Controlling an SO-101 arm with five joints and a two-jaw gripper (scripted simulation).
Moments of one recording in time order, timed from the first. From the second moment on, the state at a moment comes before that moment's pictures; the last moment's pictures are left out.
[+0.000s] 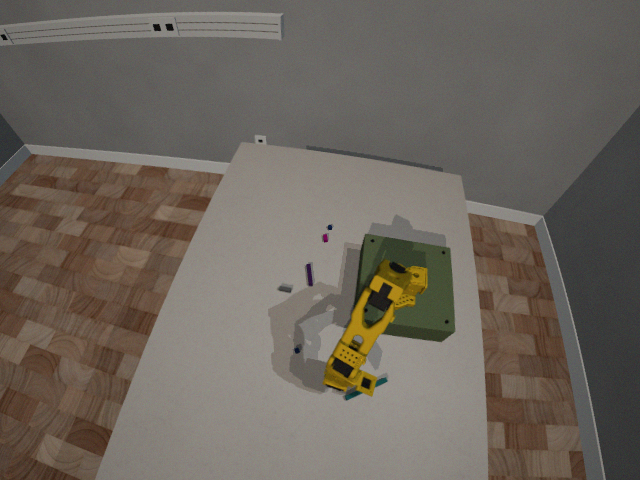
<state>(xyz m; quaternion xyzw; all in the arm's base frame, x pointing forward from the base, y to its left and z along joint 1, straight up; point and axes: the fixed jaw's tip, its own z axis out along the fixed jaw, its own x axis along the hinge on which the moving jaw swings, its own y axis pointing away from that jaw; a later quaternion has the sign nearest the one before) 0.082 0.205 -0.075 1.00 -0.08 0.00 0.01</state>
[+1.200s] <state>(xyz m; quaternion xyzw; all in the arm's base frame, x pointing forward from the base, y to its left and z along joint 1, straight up) 0.081 0.204 -0.049 1.00 -0.07 -0.01 0.02</state>
